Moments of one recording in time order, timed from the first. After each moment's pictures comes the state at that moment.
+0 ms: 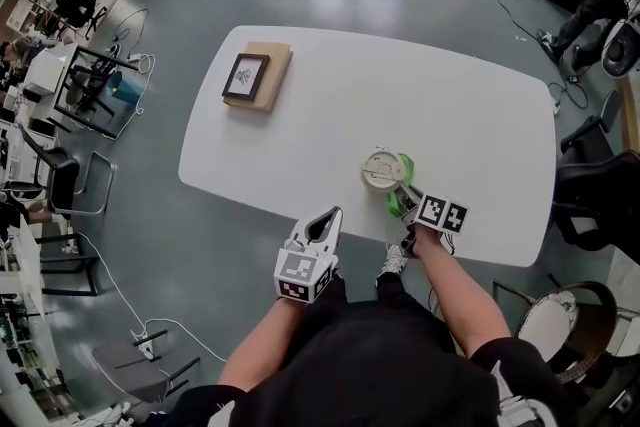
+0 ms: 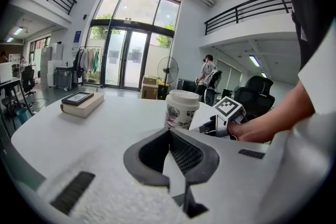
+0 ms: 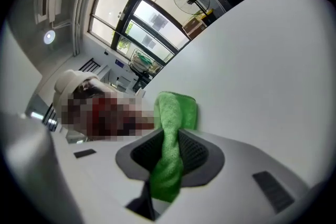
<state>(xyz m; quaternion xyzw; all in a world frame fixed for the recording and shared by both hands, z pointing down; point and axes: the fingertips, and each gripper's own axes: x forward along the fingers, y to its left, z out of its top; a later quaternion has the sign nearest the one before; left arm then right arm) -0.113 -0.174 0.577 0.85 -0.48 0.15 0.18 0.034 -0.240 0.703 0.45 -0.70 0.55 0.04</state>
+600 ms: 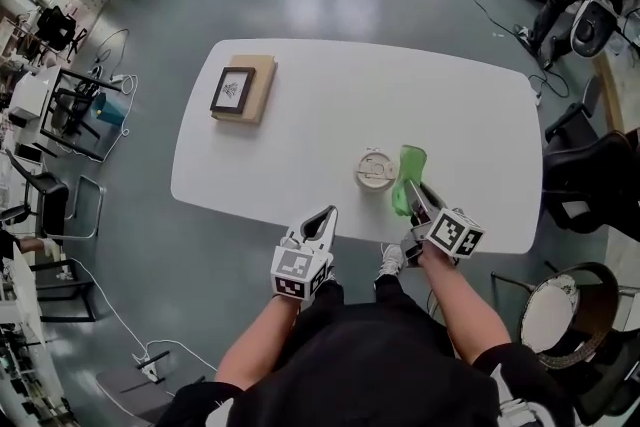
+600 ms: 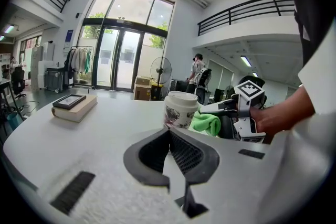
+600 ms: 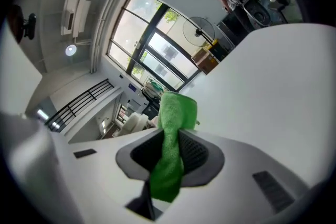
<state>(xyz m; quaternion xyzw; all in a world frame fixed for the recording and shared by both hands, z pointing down) -0.116 -0.182 0.575 0.87 -0.44 0.15 0.17 0.064 -0.234 0.595 0.50 -0.73 0.45 -0.09</state>
